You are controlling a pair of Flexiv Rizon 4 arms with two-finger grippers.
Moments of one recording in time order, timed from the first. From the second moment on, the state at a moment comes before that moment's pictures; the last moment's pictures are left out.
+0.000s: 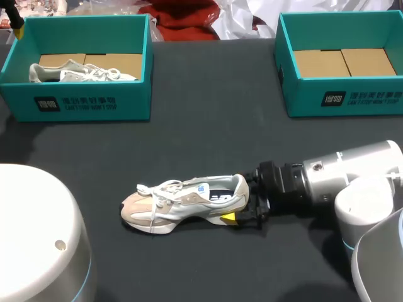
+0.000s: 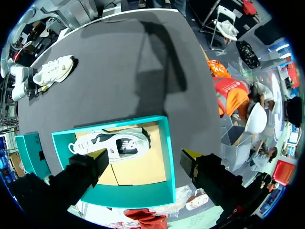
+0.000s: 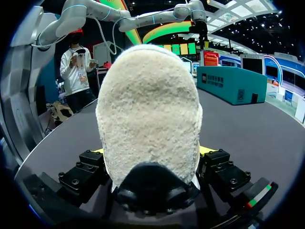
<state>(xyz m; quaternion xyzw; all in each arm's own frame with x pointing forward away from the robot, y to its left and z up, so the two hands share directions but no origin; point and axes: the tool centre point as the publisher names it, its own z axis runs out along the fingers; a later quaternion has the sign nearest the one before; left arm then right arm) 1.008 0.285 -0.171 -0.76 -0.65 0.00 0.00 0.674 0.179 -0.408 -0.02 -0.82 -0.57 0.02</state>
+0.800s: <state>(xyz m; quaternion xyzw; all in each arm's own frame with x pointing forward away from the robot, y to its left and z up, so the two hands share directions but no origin) 0.974 0.252 -0.177 -0.68 -0.73 0.03 0.03 0.674 0.180 -0.408 -0.02 -0.82 -0.57 0.02</state>
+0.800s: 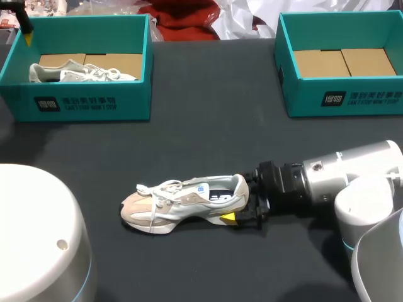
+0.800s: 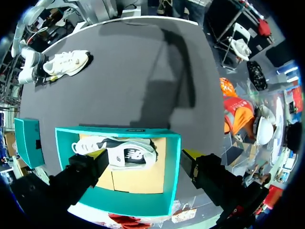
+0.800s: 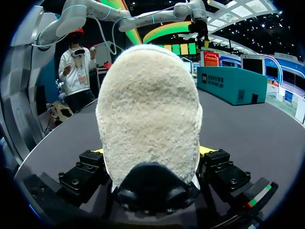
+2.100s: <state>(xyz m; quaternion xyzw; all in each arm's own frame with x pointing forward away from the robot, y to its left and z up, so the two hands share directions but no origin) 0.839 0.151 -0.180 -0.26 -0.96 0.02 0.13 0.674 0.180 -0.408 -0.02 -0.82 -0.57 0.02</state>
